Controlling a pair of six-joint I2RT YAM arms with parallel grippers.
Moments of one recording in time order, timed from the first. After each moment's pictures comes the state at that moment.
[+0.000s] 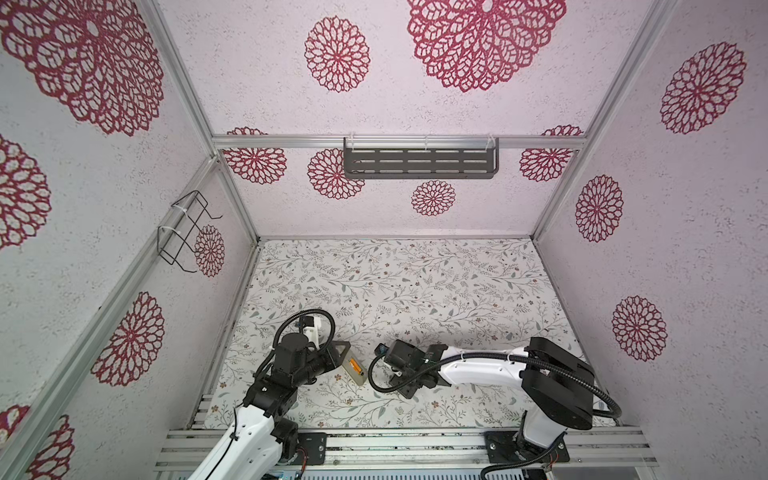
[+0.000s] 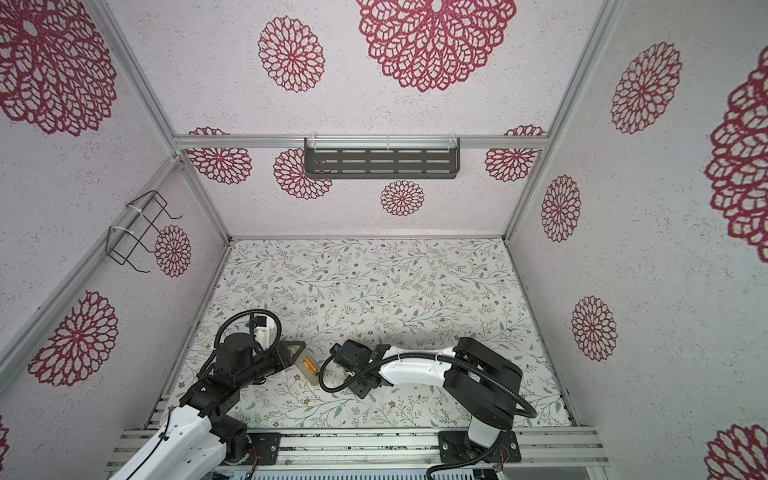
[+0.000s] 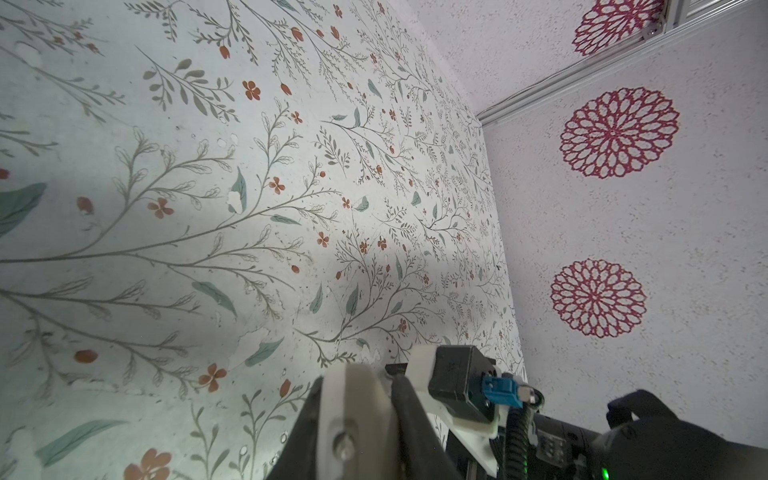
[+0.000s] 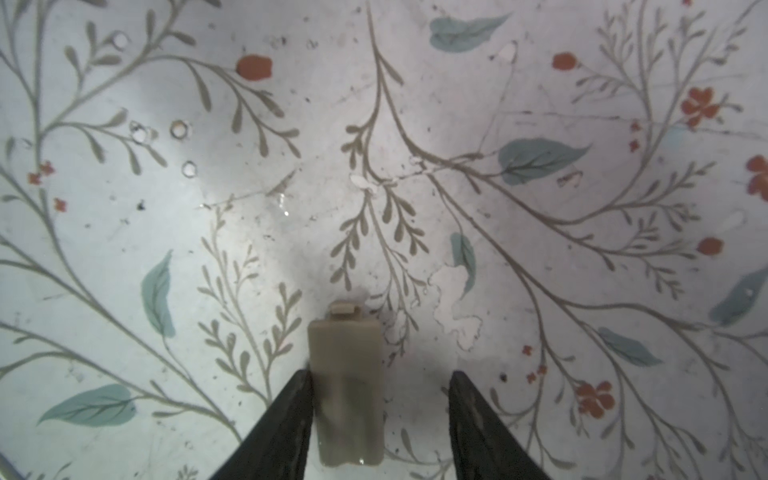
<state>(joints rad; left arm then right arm) -0.37 0.63 0.32 -0.22 0.32 -0.81 1.15 1.69 0.95 -0.49 0.12 0.18</state>
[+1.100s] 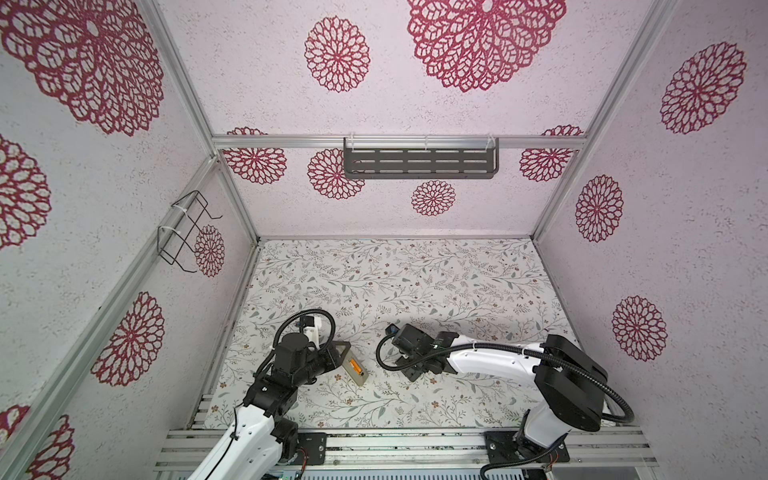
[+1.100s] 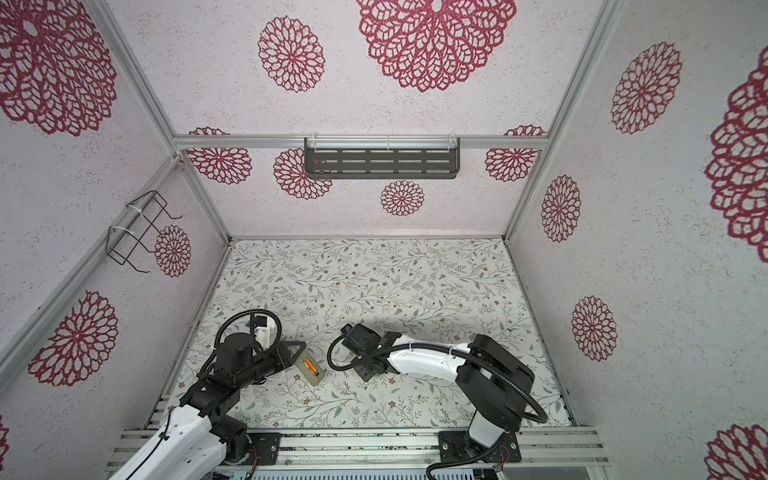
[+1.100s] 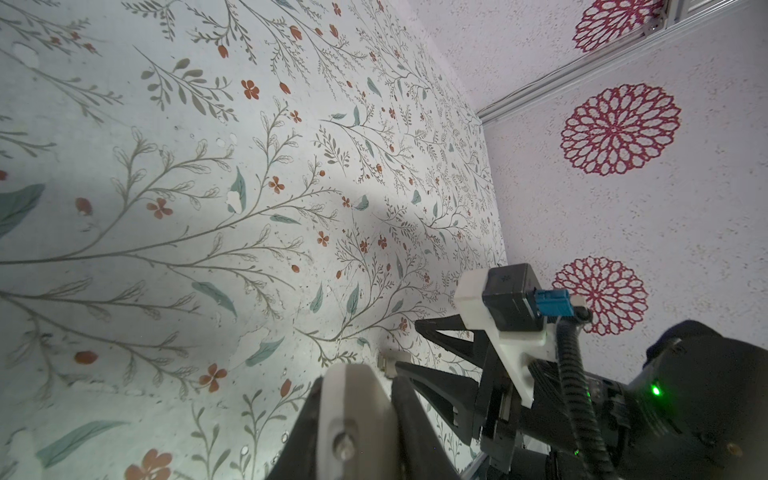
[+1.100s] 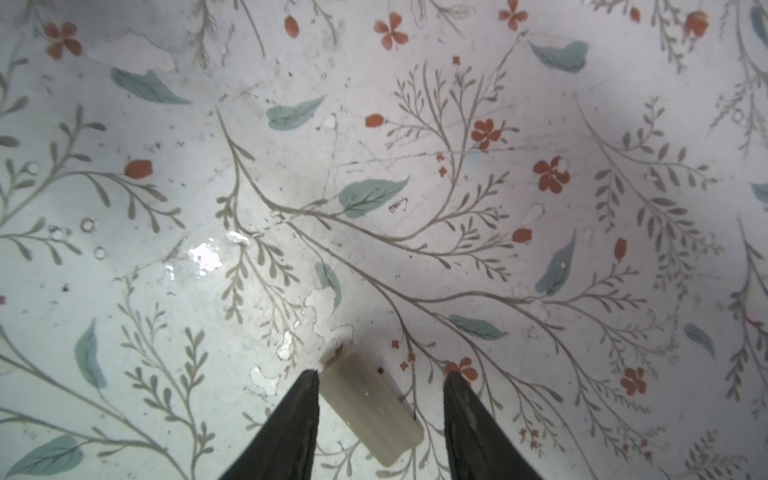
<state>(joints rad) -0.37 0.63 0.32 -0.22 0.33 -0.80 1.05 1.65 0.98 -0.48 0.14 0.23</state>
